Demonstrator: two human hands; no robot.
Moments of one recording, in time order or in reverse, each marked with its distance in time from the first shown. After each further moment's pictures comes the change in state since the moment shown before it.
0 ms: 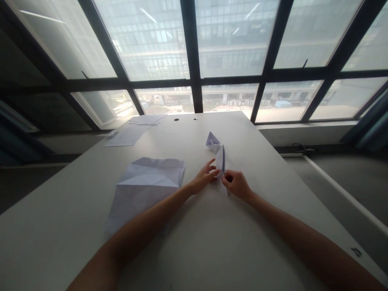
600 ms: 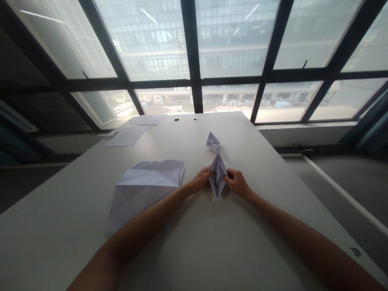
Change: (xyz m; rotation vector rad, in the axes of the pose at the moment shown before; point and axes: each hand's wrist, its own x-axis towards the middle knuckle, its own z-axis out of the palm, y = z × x) left_hand 0.001 0.001 -0.003 -0.036 -0.026 -0.070; right_hand 0.006 0.012 0.003 0.163 -0.052 0.056
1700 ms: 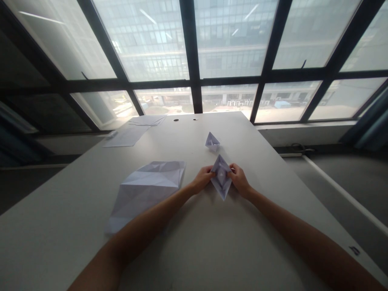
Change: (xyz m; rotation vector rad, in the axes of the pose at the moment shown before) left_hand -0.001 0.010 0.010 0.283 0.065 0.059; right_hand 0.008 -0.001 0.003 0.447 0.140 0.281
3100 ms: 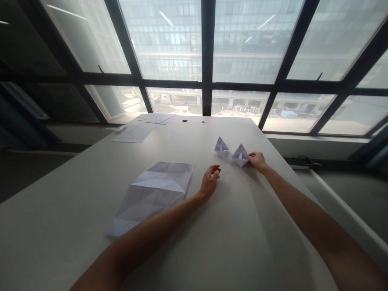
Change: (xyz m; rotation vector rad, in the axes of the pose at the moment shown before) left_hand 0.014 -0.027 0.002 0.026 0.431 0.166; right_hand 0.154 0.014 -0.074 -0.342 0.274 0.166
